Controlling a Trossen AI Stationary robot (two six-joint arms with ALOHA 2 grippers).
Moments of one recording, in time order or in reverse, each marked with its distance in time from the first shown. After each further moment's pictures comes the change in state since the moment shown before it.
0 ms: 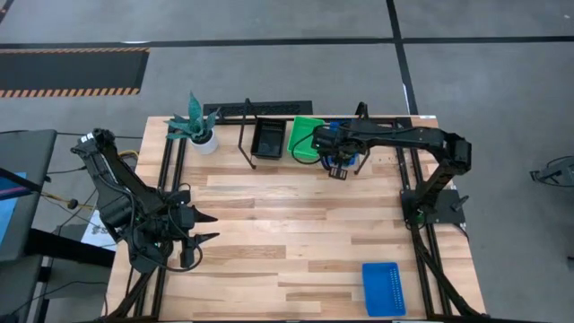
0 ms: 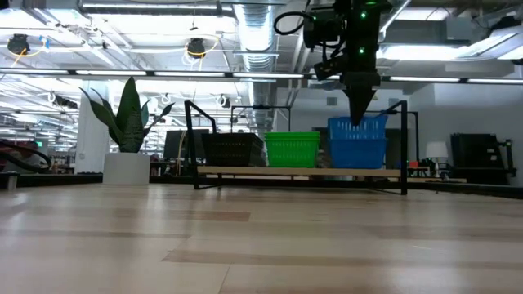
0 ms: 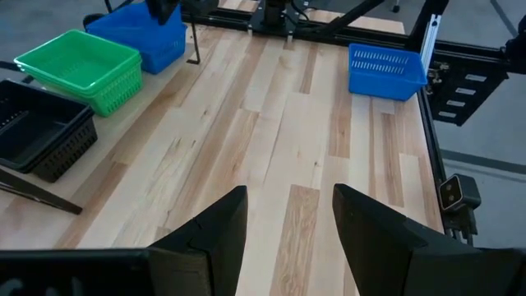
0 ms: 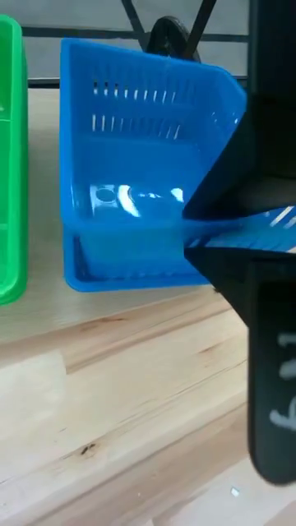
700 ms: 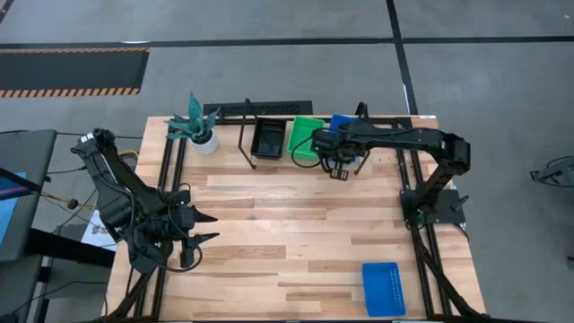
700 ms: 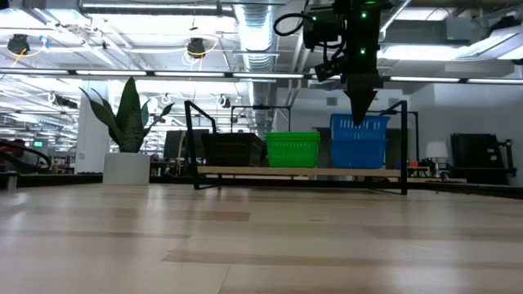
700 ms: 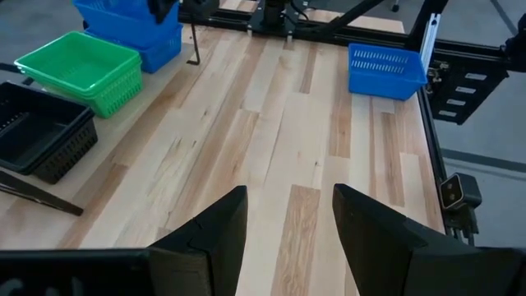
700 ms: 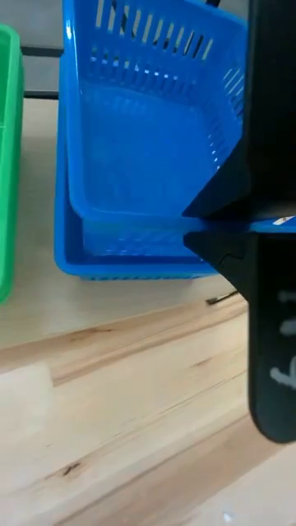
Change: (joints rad) left arm 0.000 0.000 0.000 0.000 0.000 0.007; right arm 0.020 0.007 0.000 -0.017 0.047 -0.010
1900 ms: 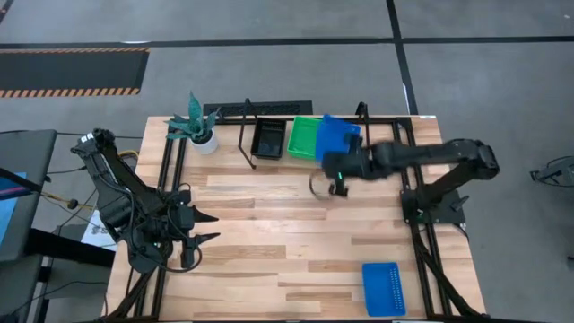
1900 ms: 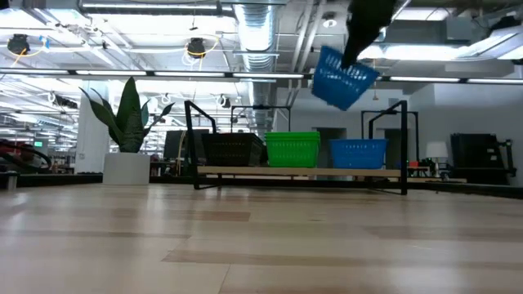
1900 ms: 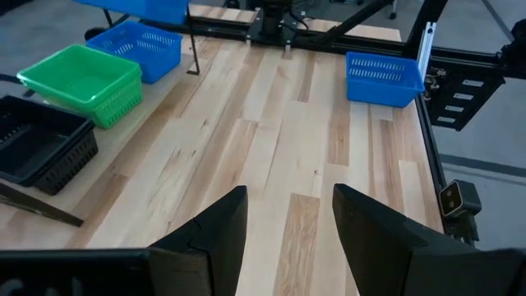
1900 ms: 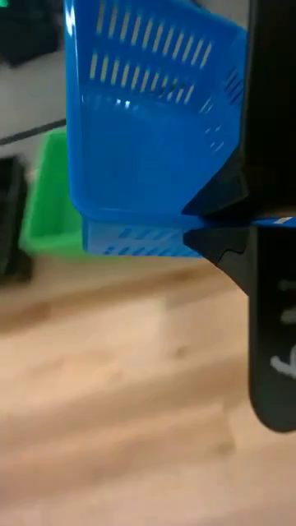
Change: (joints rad) left arm 0.000 0.000 0.000 0.029 -0.020 0.035; right arm 0.298 -0.220 0.001 0.130 0.147 0.172
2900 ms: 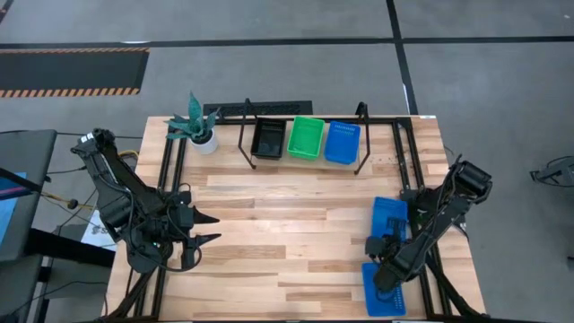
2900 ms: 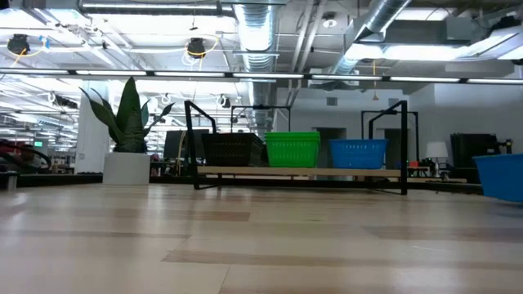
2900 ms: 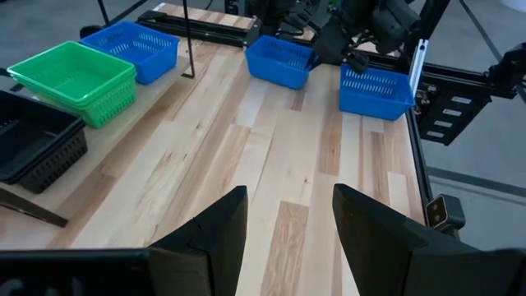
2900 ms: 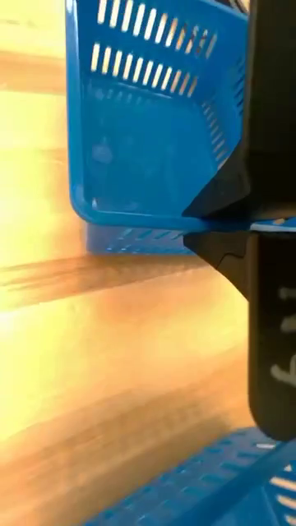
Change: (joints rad) left arm 0.000 0.000 0.000 0.040 -0.006 -0.023; right arm 0.849 0.213 -0.416 -0.156 -0.340 0.981
